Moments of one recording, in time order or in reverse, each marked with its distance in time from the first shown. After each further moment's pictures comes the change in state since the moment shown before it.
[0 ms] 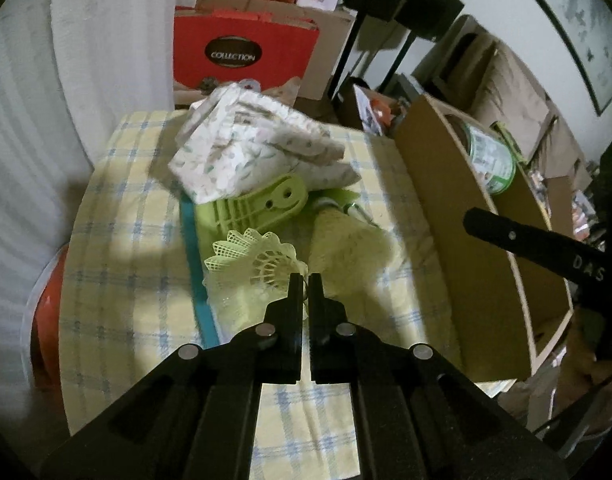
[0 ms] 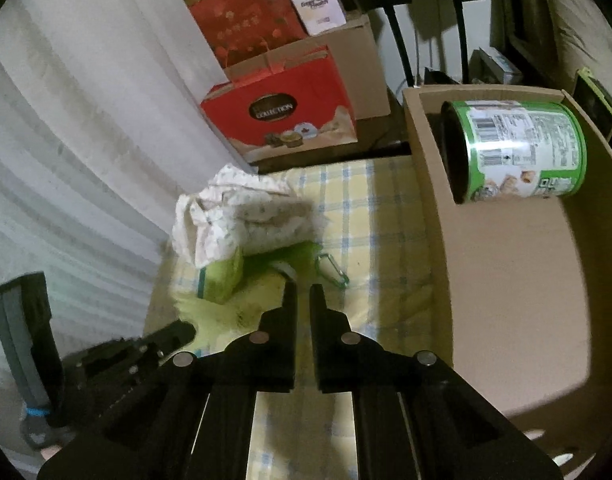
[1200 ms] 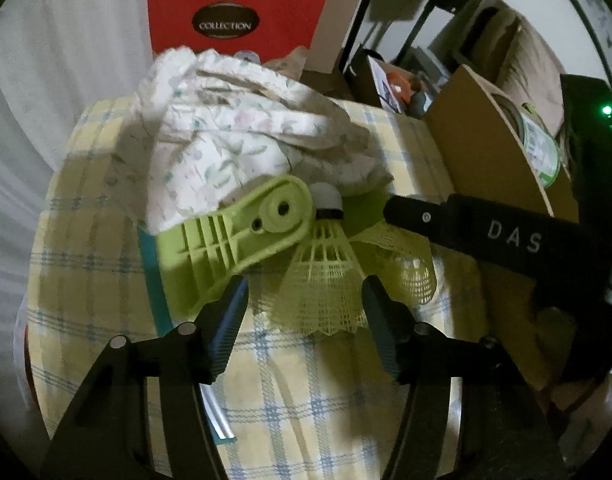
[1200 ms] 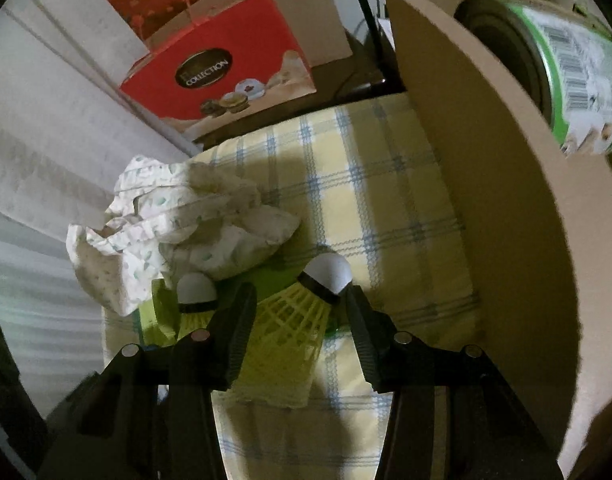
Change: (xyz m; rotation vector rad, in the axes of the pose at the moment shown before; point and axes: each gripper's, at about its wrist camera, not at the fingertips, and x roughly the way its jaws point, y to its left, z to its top) left arm 0.076 -0.005 0.032 0.011 0.097 0.032; right arm 0.109 -0.034 0.027 0.185 0.155 -0.084
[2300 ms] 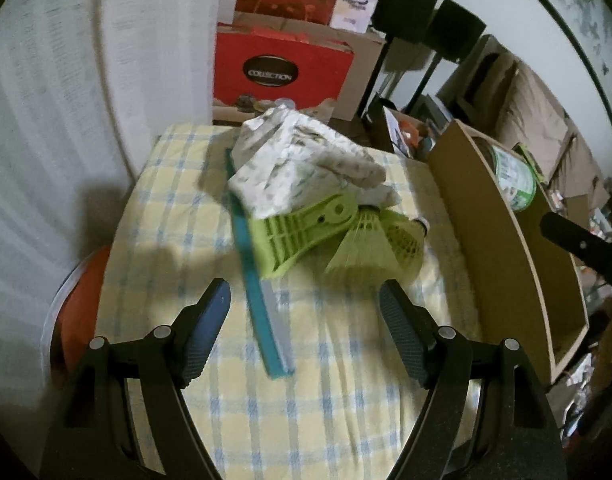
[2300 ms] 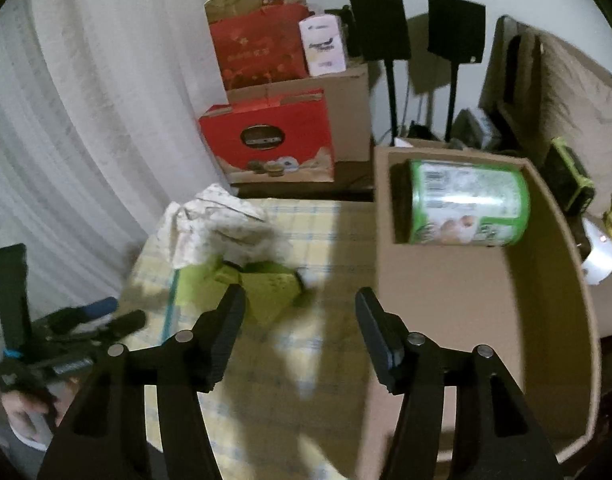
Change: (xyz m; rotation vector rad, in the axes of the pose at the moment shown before) left arm -0.081 0.031 -0.034 -0.051 -0.176 0.037; right arm -0.145 0.012 -0.054 -0.321 -0.283 -0.022
